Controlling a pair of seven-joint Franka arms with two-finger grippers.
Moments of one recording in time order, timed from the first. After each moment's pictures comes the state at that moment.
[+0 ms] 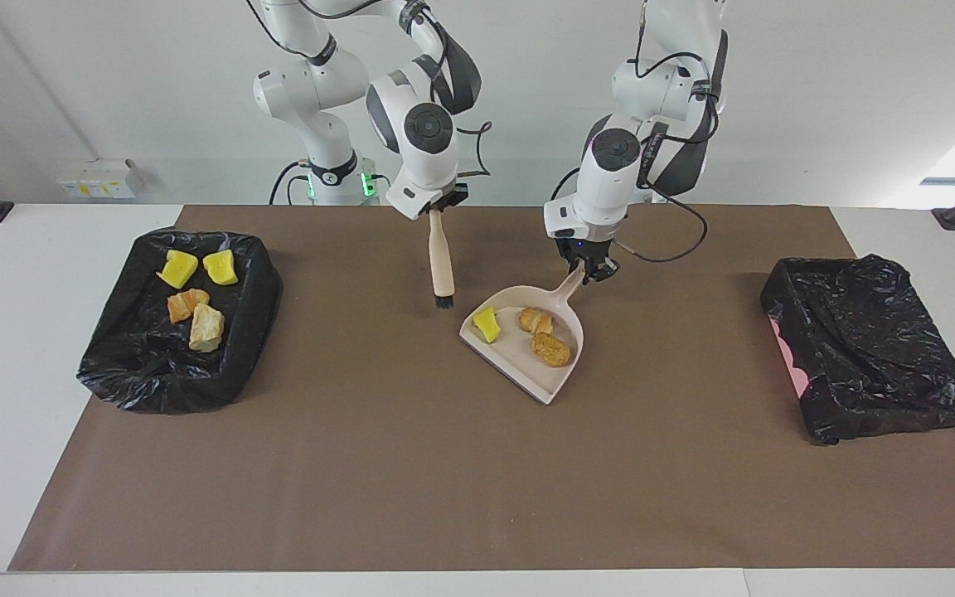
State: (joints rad) left arm -0.49 -0.03 -0.07 -2.25 -0.03 2.16 0.20; right arm 0.43 -0.09 0.20 -2.19 0.23 1.70 0.45
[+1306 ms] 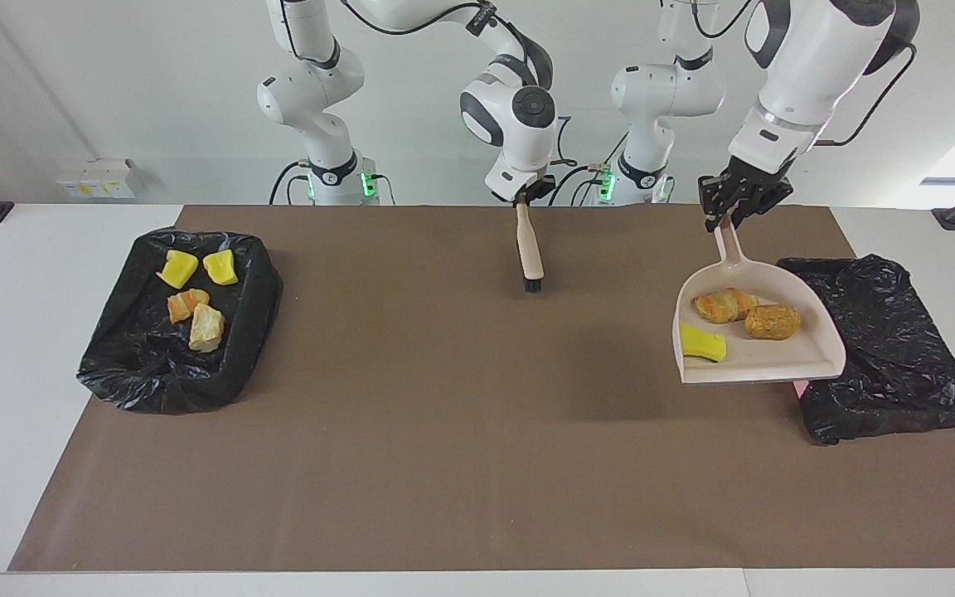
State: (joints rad) left arm -0.12 -0.22 -0.02 -1.86 -0.03 1.66 -0.12; right arm 0.75 0.15 0.21 -2.07 0.31 2.03 0.76
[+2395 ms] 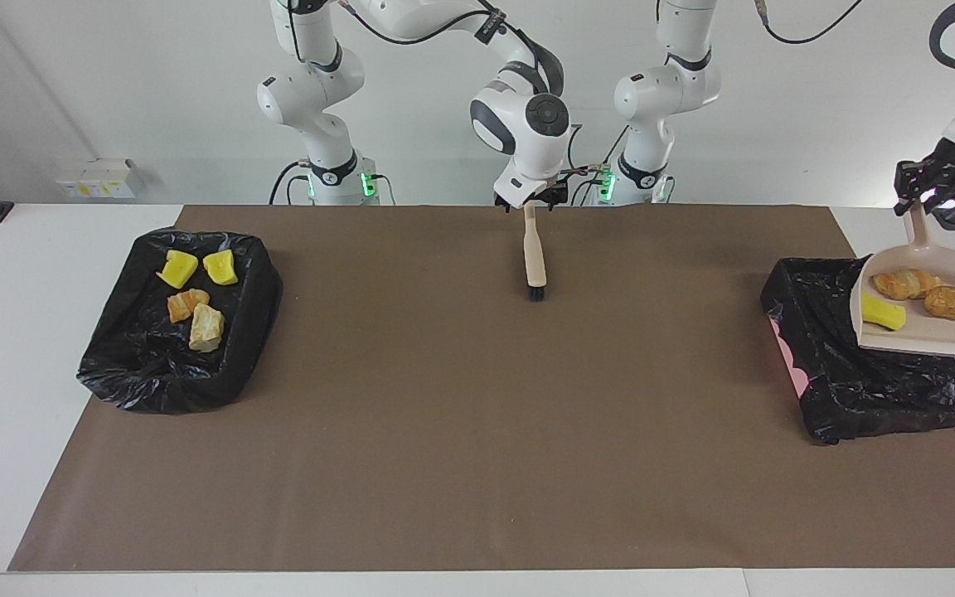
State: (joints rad) left arm 0.26 -0.09 0.22 -1.83 0.15 1.79 0.74; right arm 0.70 0.20 0.20 -1.91 0.24 1.88 0.79
